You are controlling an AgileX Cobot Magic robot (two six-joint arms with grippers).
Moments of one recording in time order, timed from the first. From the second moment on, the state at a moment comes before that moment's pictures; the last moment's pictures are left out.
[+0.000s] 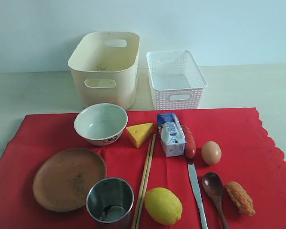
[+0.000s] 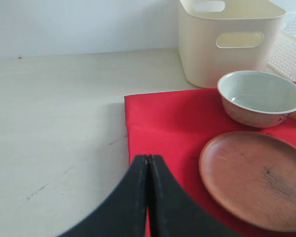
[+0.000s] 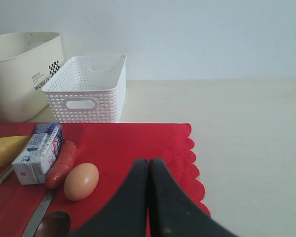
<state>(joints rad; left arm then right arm) -0.12 0.01 0.00 0.00 0.37 0.03 0.13 0.01 0.00 -0.05 0.29 0.11</state>
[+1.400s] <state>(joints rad) -0.12 0.01 0.00 0.00 0.37 0.03 0.13 0.30 -0.44 -0.05 0.30 0.11</state>
